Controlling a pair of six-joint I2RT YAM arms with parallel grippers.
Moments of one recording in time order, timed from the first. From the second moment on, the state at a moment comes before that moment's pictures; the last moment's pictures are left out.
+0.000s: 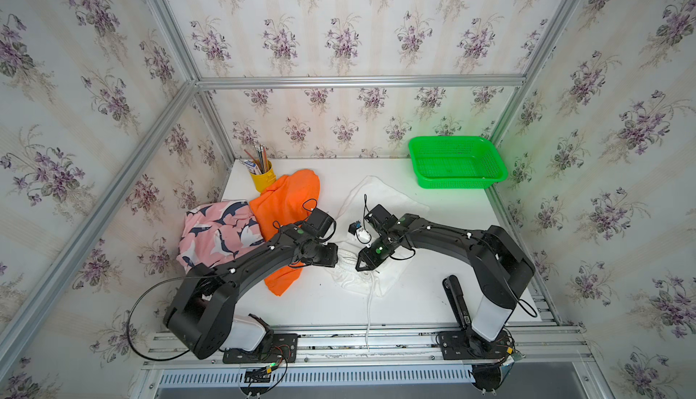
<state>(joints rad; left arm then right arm) -0.57 1.47 0.88 -0.67 0.14 -0.41 0.79 1.76 1.15 -0.59 -0.50 0.10</state>
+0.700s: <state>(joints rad) -0.57 1.33 0.83 -0.66 0.11 -0.44 0.92 1.83 1.18 -0.47 -0.39 0.12</state>
